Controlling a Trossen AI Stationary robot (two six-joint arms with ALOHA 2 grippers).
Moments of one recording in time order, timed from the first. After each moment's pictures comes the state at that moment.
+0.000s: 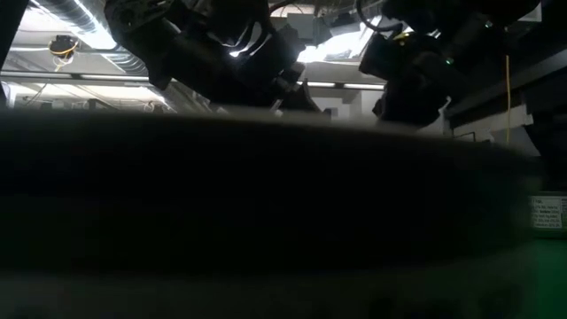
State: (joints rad) left arm -0.13 1.86 0.91 0.46 -0.28 0.73; right arm 0.14 1.46 0.75 -0.09 0.14 0.15
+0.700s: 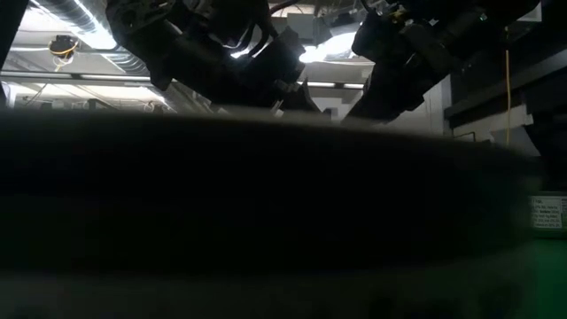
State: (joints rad) left arm -0.12 1.86 0.91 0.46 -0.30 0.78; right arm 0.14 1.46 0.76 0.06 0.11 0.15
